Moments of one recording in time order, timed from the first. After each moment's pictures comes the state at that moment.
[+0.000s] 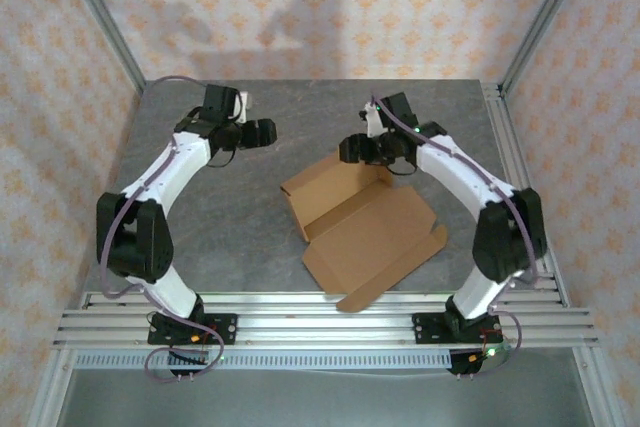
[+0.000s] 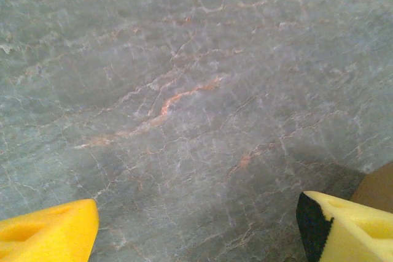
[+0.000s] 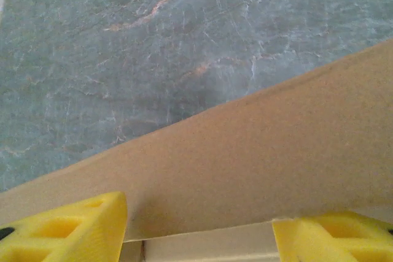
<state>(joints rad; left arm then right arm) -0.14 1.62 1.35 -0.56 0.19 -0.33 0.42 1.75 1.46 -0.62 -0.38 0.36</state>
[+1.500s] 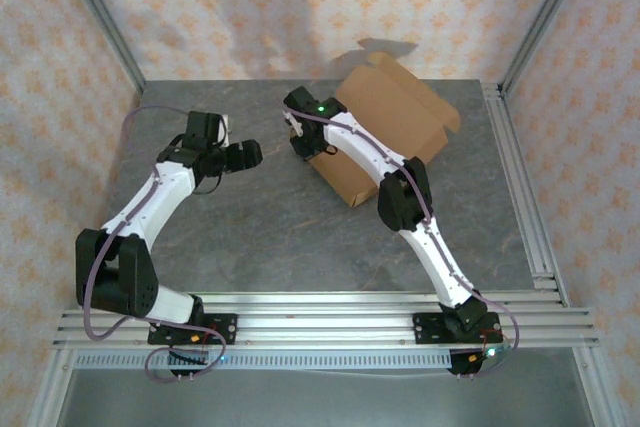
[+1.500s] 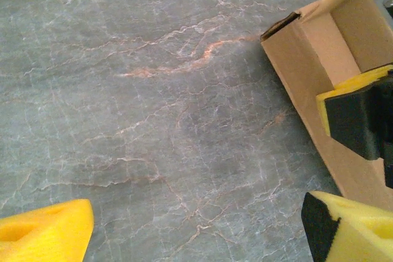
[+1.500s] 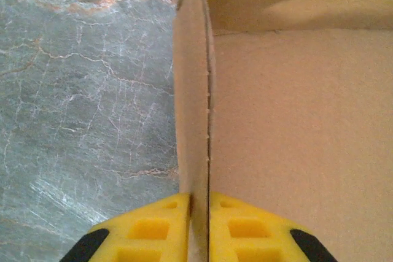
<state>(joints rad) -0.08 1.42 1.07 -0.53 0.16 -0.41 0.67 2.51 2.46 -1.13 0.07 0.01</state>
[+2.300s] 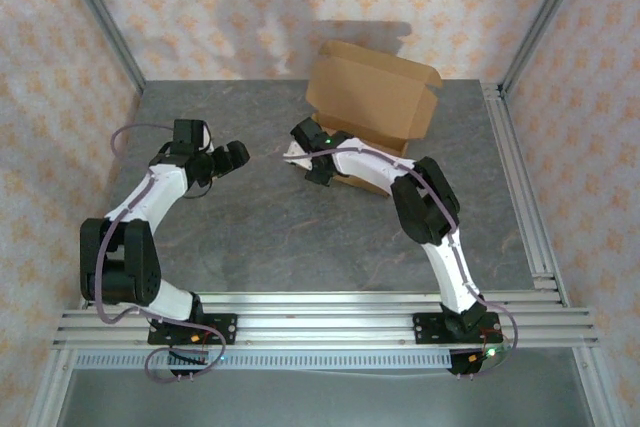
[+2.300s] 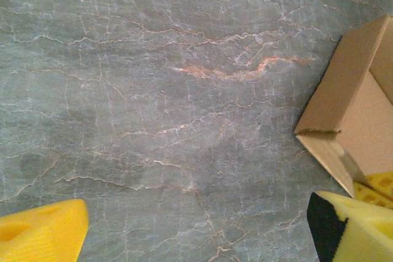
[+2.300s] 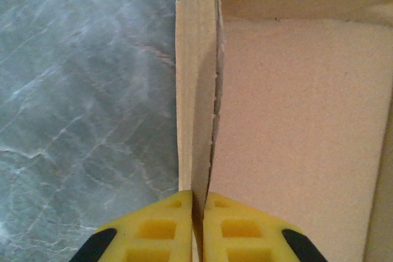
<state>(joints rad) 0.03 1.50 0.99 -0.41 0.25 -0.52 0.73 2.19 1.73 -0.69 0.24 -0.58</state>
